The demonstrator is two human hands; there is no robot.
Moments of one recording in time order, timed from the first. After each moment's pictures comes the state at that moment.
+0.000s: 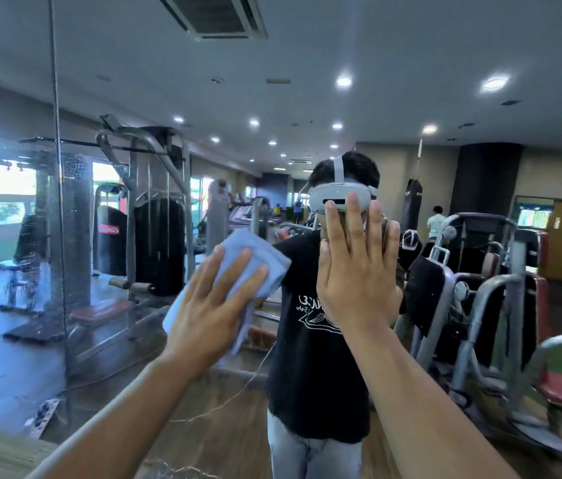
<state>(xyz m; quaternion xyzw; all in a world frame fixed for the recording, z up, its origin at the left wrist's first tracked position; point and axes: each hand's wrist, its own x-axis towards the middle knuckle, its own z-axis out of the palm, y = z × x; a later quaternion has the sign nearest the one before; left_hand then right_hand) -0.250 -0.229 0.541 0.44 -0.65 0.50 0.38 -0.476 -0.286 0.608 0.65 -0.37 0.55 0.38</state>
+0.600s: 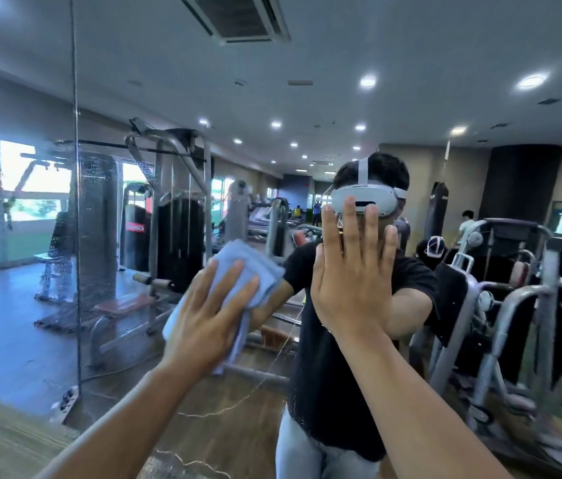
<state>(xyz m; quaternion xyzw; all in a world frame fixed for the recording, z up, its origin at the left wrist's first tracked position) -0.253 -0.225 0.523 0.48 -0.64 0.47 0.37 -0.477 -0.283 0.607 0.65 -0.37 0.54 0.38</state>
